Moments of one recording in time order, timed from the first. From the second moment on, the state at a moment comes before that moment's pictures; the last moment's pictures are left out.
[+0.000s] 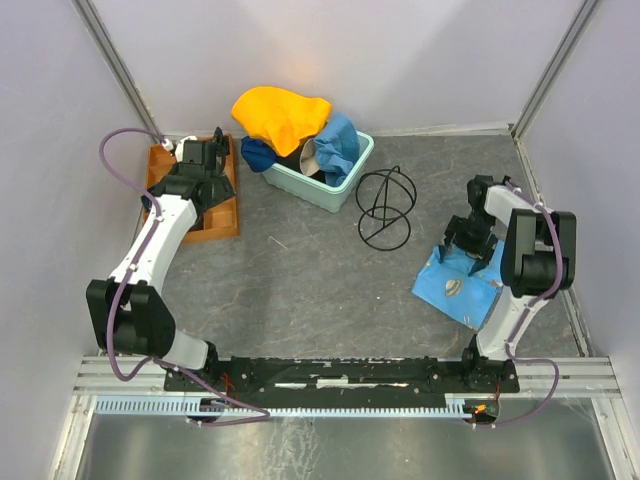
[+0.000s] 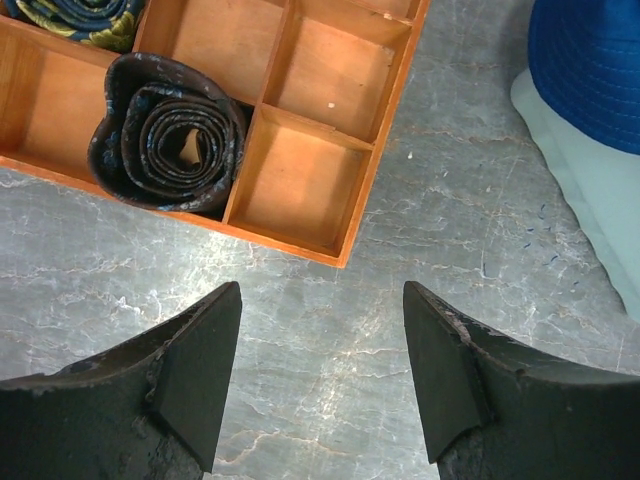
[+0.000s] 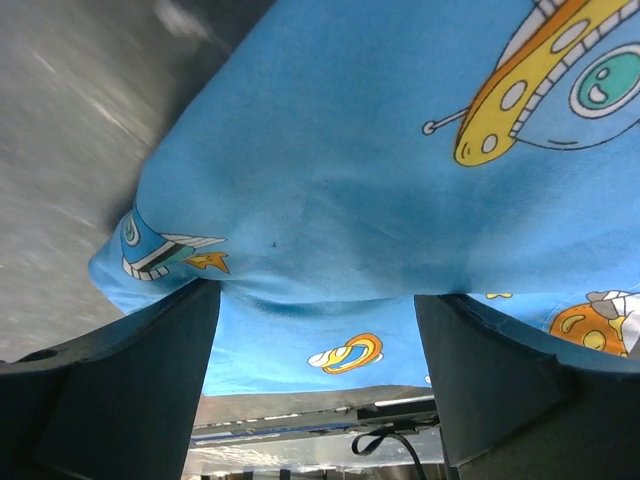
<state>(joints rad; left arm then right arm) -0.13 1.47 1.31 -0.68 -0.36 -0.50 -0.10 1.84 1.15 -0.92 0.00 0.45</state>
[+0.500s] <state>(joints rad) -0.11 1.52 1.30 -0.66 -0.34 -0.50 -0.13 2.36 2.01 -0.86 0.11 0.45</state>
